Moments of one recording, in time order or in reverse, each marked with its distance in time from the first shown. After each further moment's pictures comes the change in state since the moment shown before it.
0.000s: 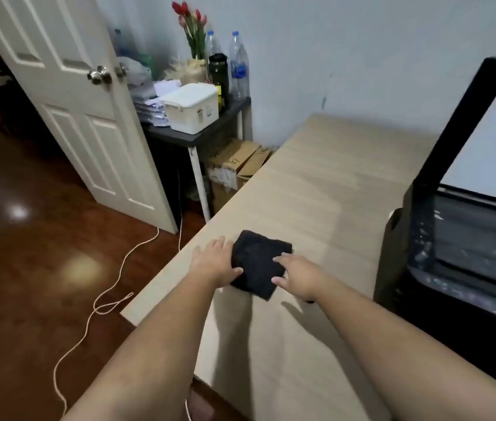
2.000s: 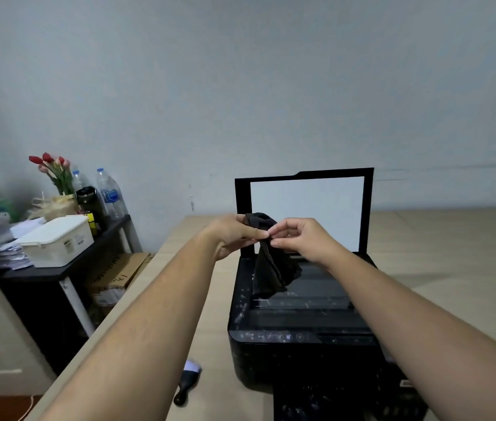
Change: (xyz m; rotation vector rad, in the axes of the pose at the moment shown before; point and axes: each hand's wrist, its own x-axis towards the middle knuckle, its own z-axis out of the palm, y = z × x) left_hand -0.047 0.352 -0.214 -1.288 -0.390 0.530; right_hand -0.250 0.153 -0.243 0.866 0.755 -0.046
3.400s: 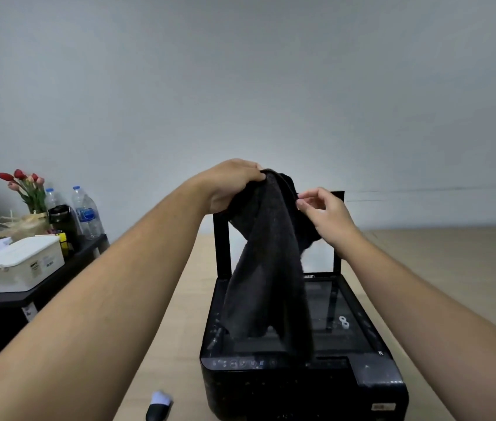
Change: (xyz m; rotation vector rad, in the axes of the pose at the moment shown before) left_hand -0.023 0.124 0.052 0.401 -0.058 0.270; right_hand 0.002 -0.039 -0.082 -0.052 0.469 -0.144
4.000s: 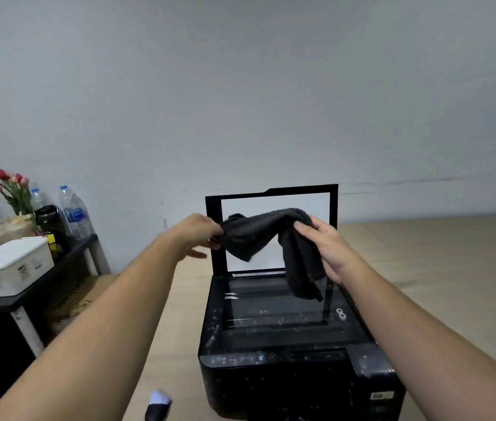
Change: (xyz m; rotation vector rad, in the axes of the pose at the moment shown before) left_hand -0.009 -0.099 -0.012 0.154 0.206 -0.325; right_hand -0.040 0.032 0.006 0.502 -0.221 0.273
